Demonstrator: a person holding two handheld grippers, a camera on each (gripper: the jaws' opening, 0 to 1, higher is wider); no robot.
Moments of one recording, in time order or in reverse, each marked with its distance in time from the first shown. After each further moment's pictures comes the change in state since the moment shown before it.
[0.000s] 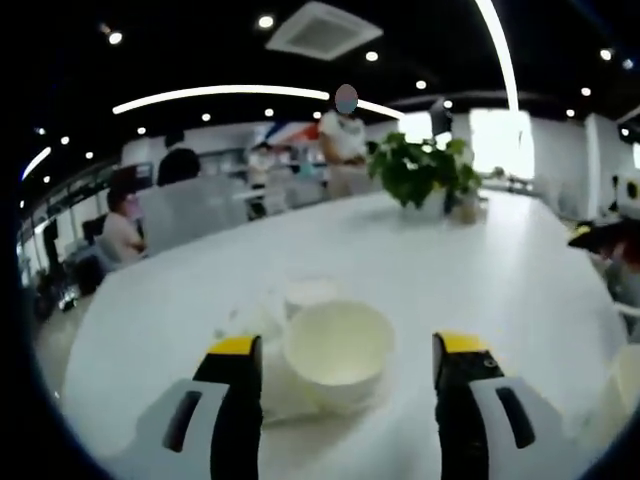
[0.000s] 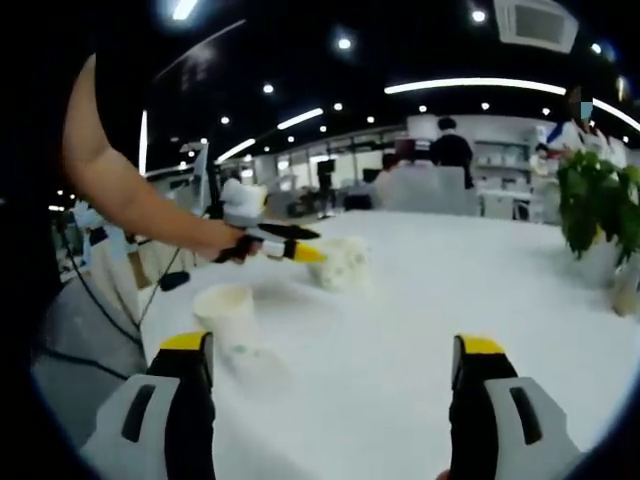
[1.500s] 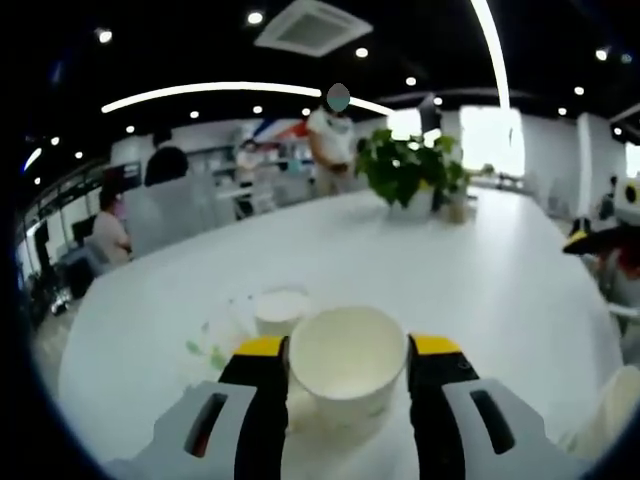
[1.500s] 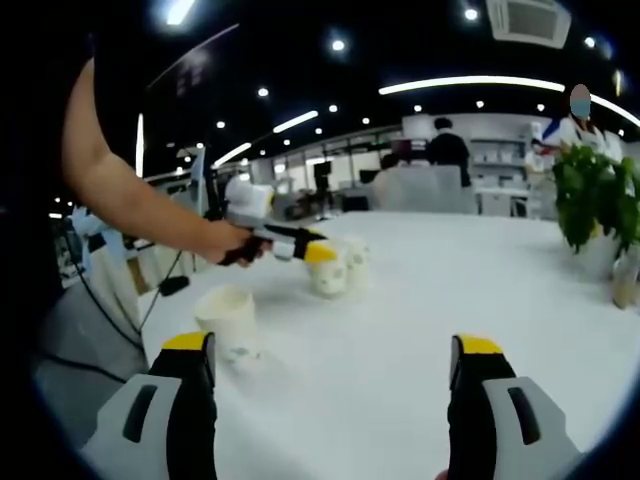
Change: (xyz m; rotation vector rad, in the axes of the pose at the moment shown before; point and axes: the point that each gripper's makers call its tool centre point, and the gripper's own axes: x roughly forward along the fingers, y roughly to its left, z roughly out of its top) left arm 0.007 -0.019 0.011 -0.005 0.009 -0.053; right arm 0.000 -0.001 0.001 0.020 -0.011 -0.005
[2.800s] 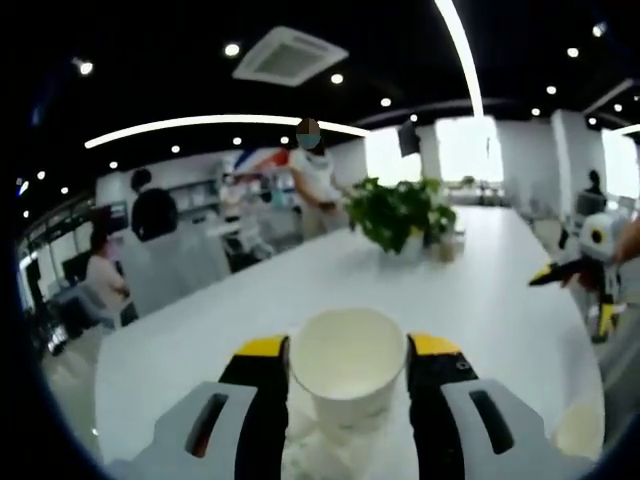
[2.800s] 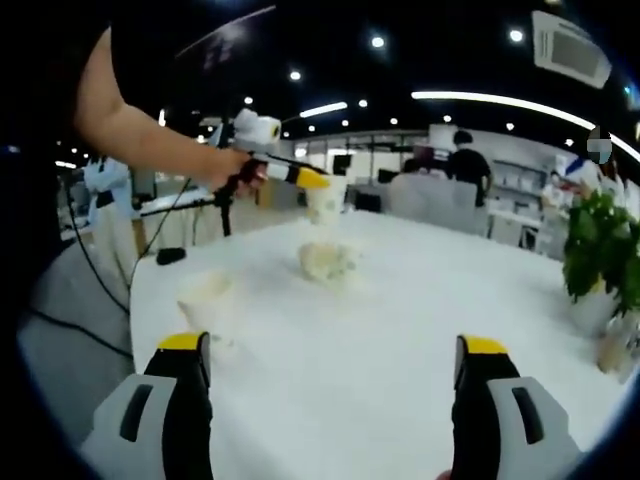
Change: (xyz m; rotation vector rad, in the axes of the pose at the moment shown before) left arm -0.043 0.019 0.112 0.096 -0.095 -0.068; right arm 0.000 -0.023 0.016 -0.181 0.039 0.033
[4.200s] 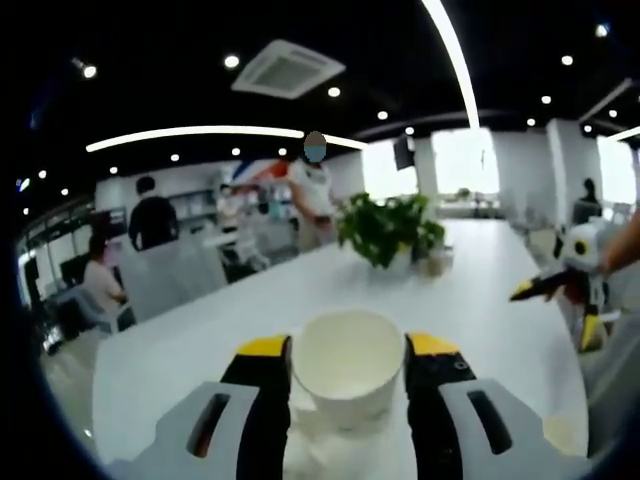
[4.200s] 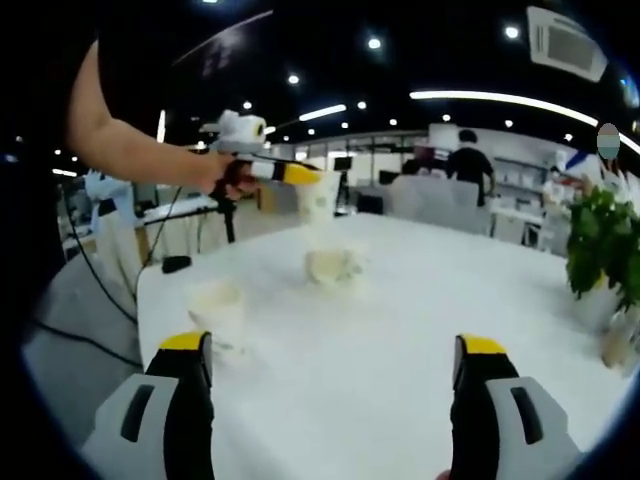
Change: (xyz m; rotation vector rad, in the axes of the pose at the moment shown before) left arm -0.020 -0.019 0.011 -0.012 -0.056 -0.017; right arm -0.002 0.010 0.005 0.030 -0.009 0.014
